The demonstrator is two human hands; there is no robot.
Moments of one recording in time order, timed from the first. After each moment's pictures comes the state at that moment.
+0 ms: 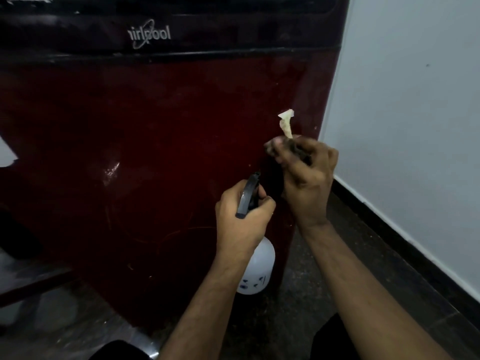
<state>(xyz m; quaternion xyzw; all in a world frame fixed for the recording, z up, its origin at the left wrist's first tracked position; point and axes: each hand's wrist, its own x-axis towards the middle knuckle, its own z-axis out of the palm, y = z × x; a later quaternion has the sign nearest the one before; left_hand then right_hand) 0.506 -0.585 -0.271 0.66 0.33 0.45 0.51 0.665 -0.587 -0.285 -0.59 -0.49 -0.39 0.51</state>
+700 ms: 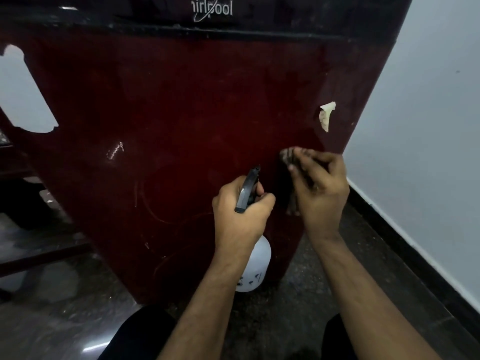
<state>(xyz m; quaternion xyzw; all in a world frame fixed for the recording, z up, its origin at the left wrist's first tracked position) 0.460 -0.573 -0.274 0.64 0.36 0.47 0.49 0.619 -0.598 -0.294 -0.61 -0.50 -0.25 0.56</state>
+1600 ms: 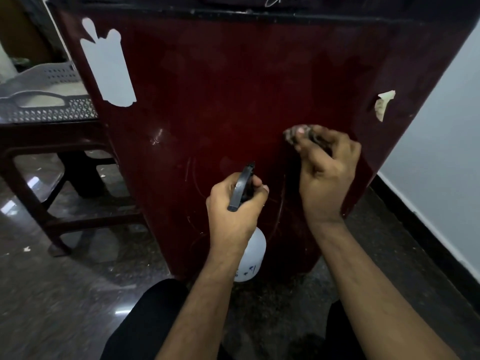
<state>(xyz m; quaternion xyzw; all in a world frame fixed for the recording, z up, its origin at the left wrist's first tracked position) 0.389 -0.571 -0.292 0.57 0.41 0.53 0.47 0.556 -0.566 -0.285 -0.60 -0.50 -0.33 0.52</state>
